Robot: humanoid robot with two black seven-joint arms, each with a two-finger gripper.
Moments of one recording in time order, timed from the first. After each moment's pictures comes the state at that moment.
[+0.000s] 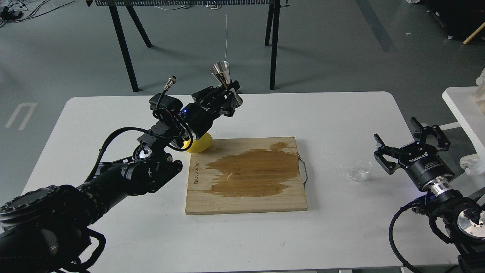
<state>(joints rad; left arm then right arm) -0.84 -0.03 -0.42 -0.47 1.64 0.49 -0.49 0.12 -0.39 1.30 1.00 0.28 0.49 -0.14</state>
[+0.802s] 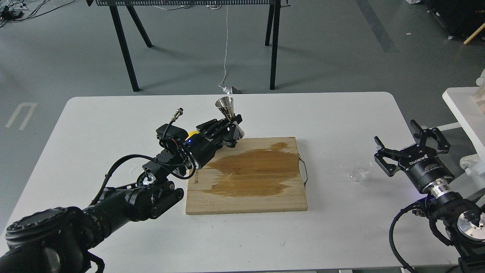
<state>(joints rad) -0.72 -0.04 -0.37 -0.48 1.63 0.49 -0.49 0.12 -0.39 1.30 1.00 0.28 0.49 -0.14</state>
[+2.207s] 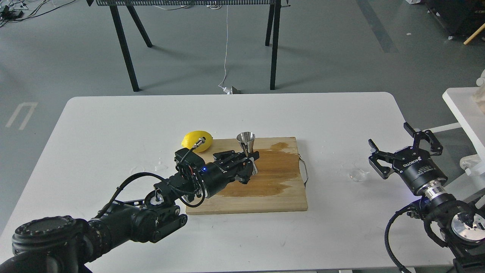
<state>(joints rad) -0.67 -0.04 -0.15 -0.54 1.64 0.49 -0.49 0.12 -0.38 1.28 0.99 0.28 0.49 -0.14</state>
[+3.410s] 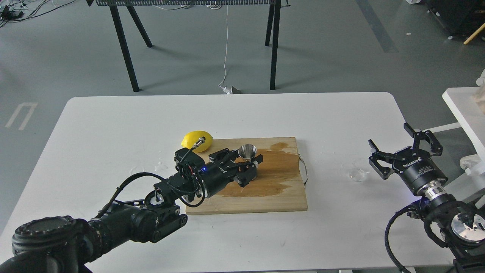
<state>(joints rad) -0.67 -0.04 -0.16 -0.55 1.63 0.49 -0.49 0.12 -0.38 1.28 1.00 0.28 0.49 -0.14</state>
